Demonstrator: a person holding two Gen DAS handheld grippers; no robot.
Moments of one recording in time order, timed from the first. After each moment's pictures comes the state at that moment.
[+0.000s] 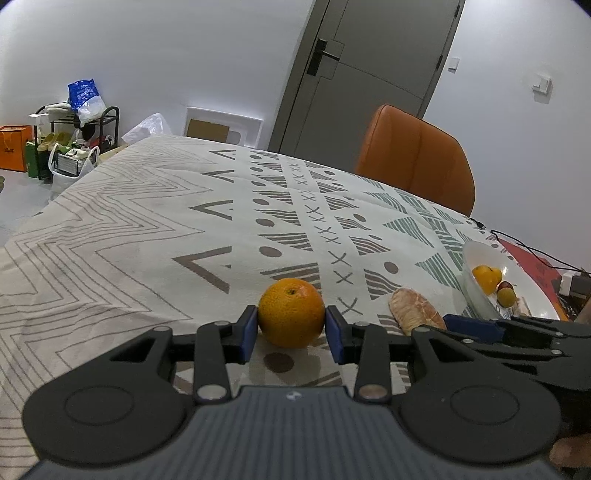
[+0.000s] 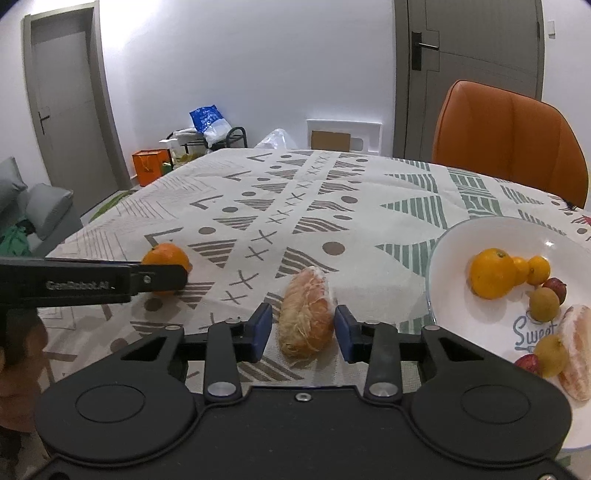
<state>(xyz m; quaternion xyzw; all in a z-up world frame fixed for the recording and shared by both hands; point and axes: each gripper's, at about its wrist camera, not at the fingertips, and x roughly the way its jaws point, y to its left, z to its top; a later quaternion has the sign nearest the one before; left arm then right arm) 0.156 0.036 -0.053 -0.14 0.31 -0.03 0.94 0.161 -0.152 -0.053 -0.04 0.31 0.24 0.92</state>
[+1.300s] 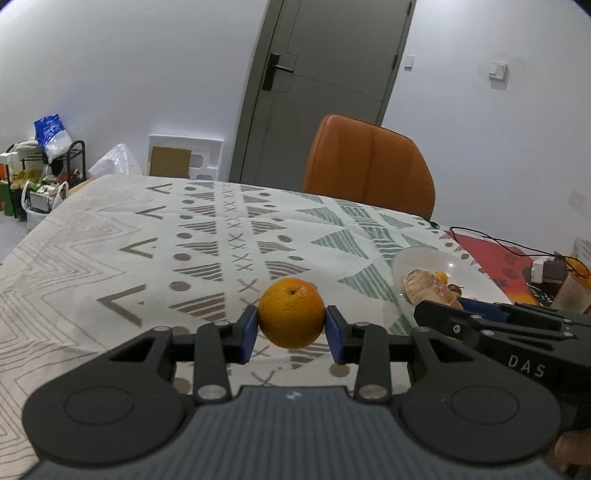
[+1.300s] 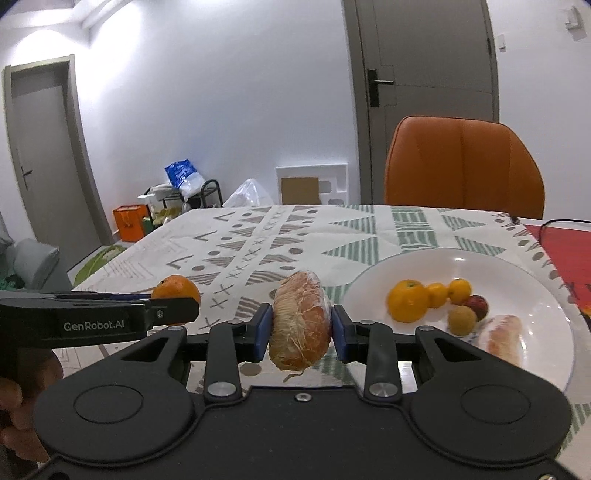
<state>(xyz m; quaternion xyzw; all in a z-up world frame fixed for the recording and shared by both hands) 0.154 -0.029 -0.020 -0.10 0.28 -0.07 0.95 0.143 -0.212 -0.020 0.01 0.24 0.21 0.95</state>
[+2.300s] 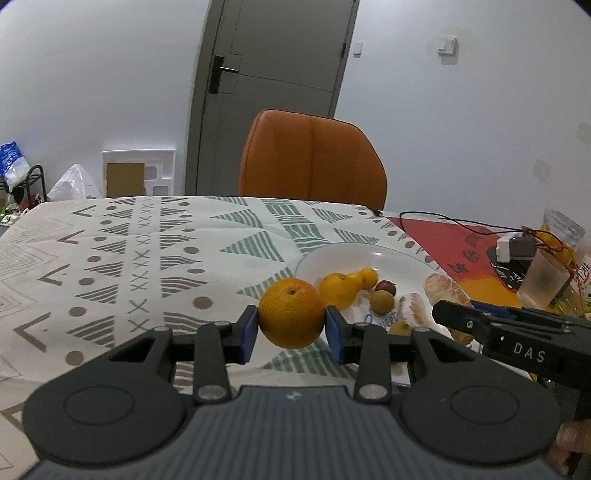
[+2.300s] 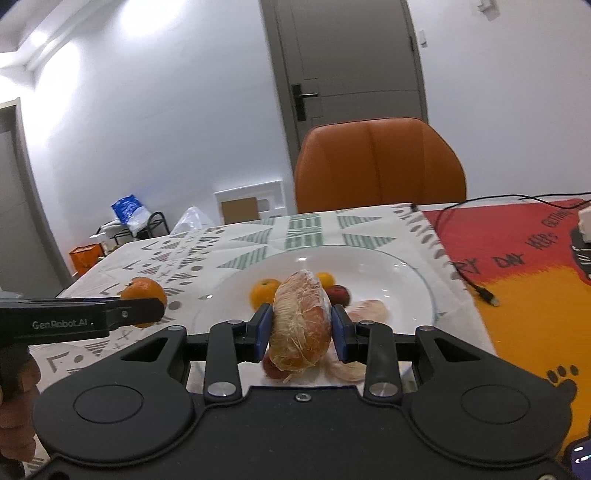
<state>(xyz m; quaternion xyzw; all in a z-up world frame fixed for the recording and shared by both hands) 0.171 -0.114 -0.013 -0.06 0.28 -0.13 0.95 0.136 -0.314 -0.031 0.07 0.23 0.12 0.96</state>
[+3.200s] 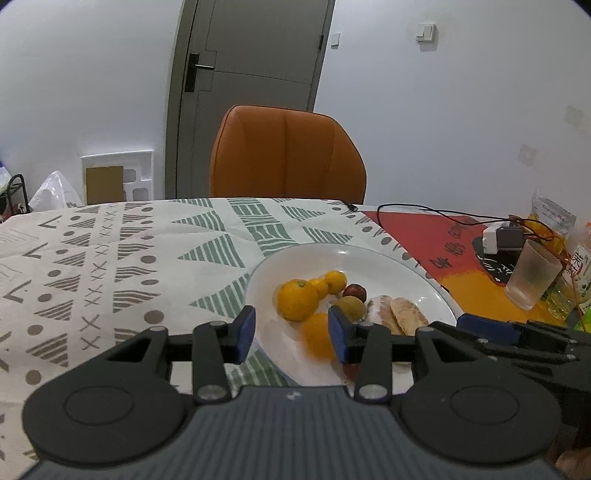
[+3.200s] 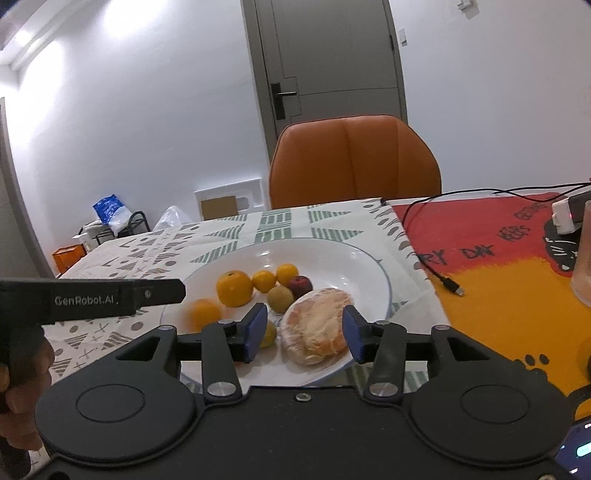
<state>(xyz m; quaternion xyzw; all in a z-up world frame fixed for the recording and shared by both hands) 0.187 -0.147 -0.012 -0.04 0.28 -0.15 0.95 0.129 -0.331 -0.036 0.06 0.23 0.09 0.97</state>
